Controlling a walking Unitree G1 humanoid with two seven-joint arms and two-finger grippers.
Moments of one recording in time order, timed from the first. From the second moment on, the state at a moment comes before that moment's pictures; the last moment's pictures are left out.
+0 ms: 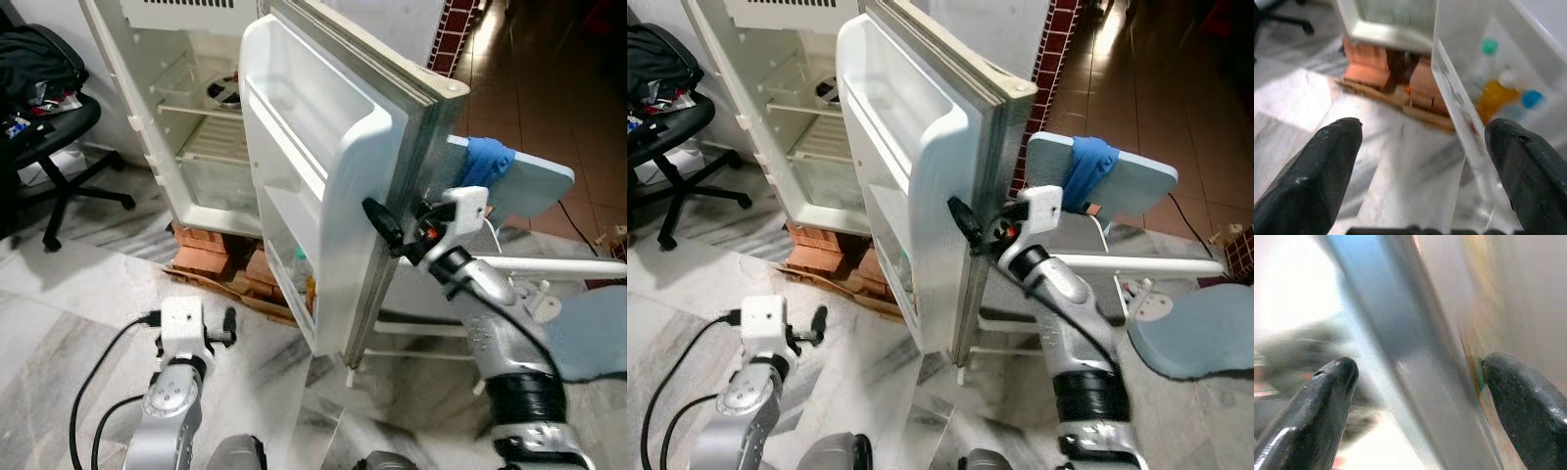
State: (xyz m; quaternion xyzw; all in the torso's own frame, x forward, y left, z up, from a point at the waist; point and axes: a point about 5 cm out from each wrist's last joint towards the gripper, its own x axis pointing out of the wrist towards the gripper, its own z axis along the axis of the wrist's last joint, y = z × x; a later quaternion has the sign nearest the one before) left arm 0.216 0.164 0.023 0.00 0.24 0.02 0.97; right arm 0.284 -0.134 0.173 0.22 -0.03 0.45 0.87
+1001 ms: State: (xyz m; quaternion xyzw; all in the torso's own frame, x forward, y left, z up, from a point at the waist) left arm 0.229 0.199 0.060 0.04 0.10 0.12 0.99; right arm 0.288 -0.139 0.093 0.02 0.02 0.18 0.98
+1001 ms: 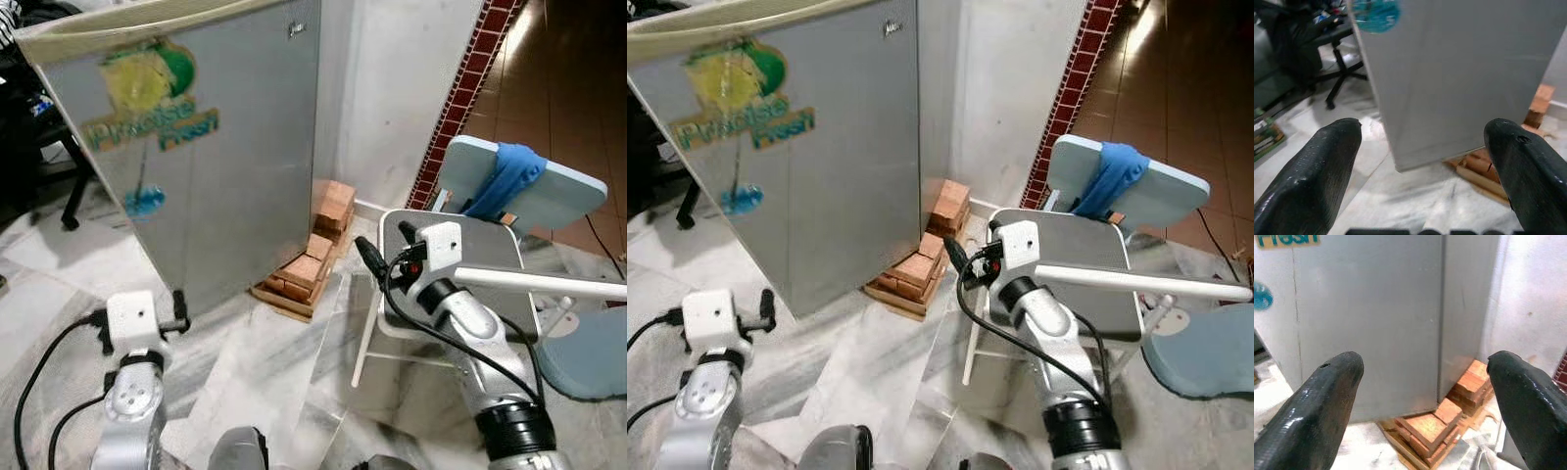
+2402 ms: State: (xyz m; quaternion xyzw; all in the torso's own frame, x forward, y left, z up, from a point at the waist) left arm 0.259 0.188 0.060 0.06 0.05 0.06 0.99; right arm 0.308 -0.104 0.103 0.03 -0.05 0.16 0.99
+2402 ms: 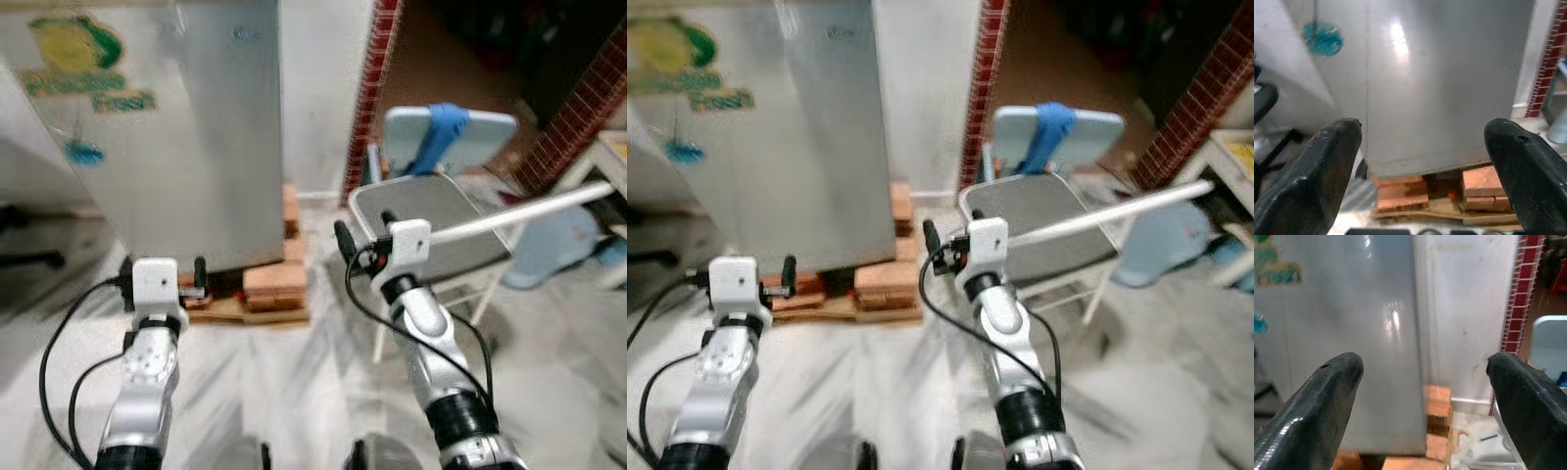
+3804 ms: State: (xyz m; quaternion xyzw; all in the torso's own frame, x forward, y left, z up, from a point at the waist) left arm 0.258 0.176 0.074 0.06 0.03 0.05 1.00; right arm 0.306 -0.105 0.080 0.00 -0.01 0.13 0.99
